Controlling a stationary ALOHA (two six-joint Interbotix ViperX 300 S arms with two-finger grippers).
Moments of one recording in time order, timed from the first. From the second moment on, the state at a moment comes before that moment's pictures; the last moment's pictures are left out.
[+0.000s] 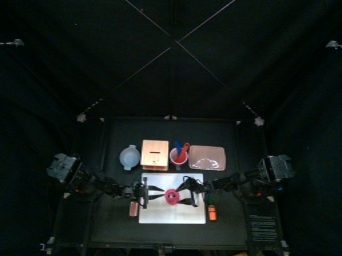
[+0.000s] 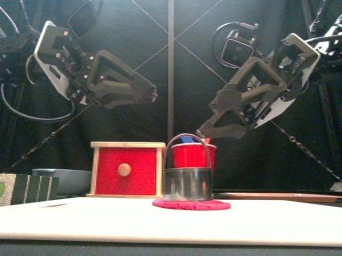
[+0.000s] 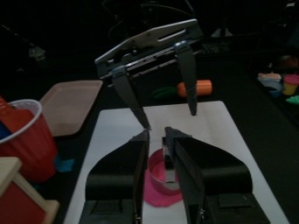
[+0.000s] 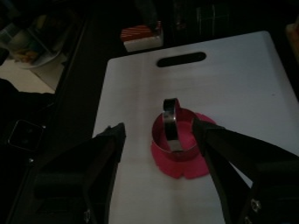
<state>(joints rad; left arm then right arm) -0.36 0.17 0.93 -0.43 -1.01 0.22 0.10 0.03 0.95 -0.20 -0.60 0.45</state>
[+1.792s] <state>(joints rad) -0.30 0.30 0.85 -0.40 -0.88 0.20 0.19 0.13 0.91 0.04 -0.59 0.31</state>
